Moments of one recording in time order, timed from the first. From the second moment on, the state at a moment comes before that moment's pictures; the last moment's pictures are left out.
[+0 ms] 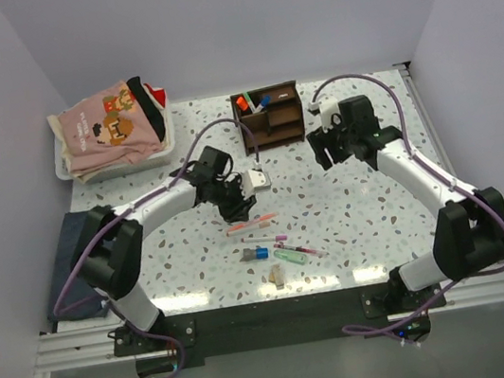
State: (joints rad) left arm -0.56 1.70 1.10 -0.47 0.54 0.67; right arm 0.25 1.44 1.10 -0.42 -0.12 -0.21
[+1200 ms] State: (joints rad) left arm -0.72 1.97 1.30 -0.47 0.33 0.56; right arm 0.25 1.27 0.94 -0.43 -0.11 -0.24
